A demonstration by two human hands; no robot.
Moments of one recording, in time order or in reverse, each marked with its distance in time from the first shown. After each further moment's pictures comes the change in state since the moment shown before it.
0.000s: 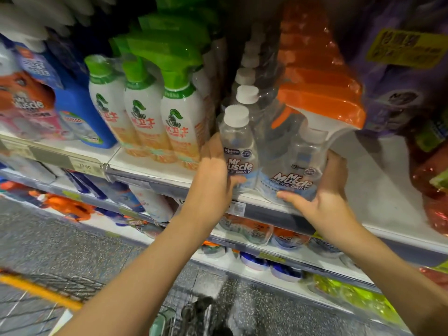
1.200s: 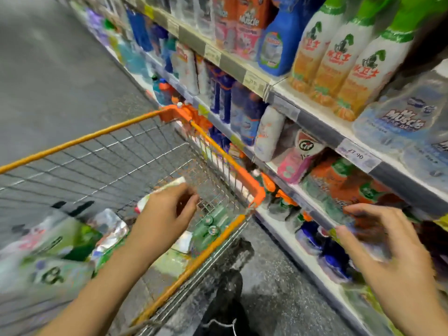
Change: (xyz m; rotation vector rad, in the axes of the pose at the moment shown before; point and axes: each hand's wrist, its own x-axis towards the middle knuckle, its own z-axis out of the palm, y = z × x) left_hand -0.341 -0.044 -0.166 0.196 0.154 -0.556; right_hand -0.177 -0.118 0.000 0.182 -0.355 -0.247
